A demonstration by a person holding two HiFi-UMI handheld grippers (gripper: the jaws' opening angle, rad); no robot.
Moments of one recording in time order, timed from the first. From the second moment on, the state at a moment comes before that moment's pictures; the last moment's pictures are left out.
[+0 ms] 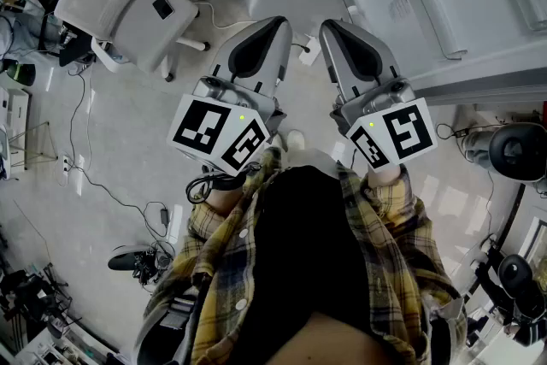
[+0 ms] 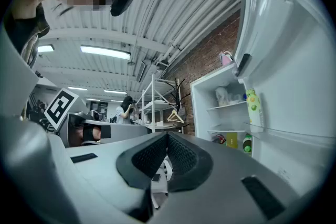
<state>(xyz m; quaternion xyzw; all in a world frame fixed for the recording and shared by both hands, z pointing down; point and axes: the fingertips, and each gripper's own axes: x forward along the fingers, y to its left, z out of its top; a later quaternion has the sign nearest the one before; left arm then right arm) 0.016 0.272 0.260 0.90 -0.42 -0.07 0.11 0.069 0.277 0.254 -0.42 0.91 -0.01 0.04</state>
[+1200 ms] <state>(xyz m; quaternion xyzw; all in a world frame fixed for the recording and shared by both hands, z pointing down) -0.010 0.266 0.267 0.87 -0.47 -0.07 0.10 0.051 0.264 0.268 -0.37 0.93 -0.04 0.05</state>
